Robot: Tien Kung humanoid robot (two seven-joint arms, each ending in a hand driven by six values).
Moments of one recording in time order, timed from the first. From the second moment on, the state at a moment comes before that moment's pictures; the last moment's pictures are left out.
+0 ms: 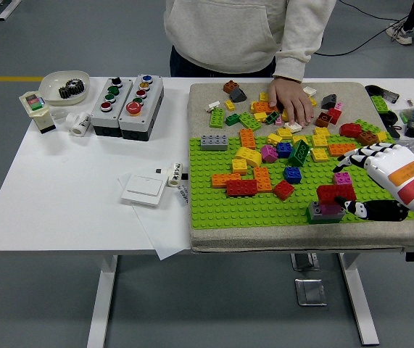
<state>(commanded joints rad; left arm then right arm) -0.16 0.08 -0.38 -0.30 0.29 0.34 0.19 0.21 -0.80 1.00 1.68 -1.96 -0.30 0.11</state>
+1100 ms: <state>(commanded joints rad) -0.17 0.08 -0.38 -0.30 0.28 0.34 0.19 0.15 -0.76 0.93 1.63 -2.04 -0.30 0.16</state>
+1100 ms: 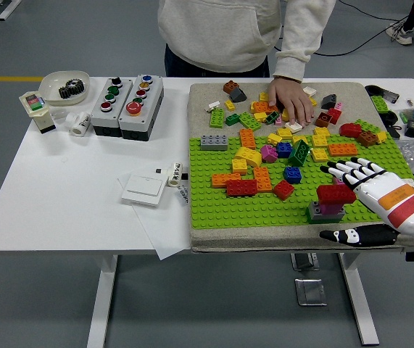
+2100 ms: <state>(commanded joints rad) -0.16 0.08 -0.39 -0.31 0.30 0.34 0.20 0.10 -0.77 0.92 1.61 -2.09 -0.37 0.21</state>
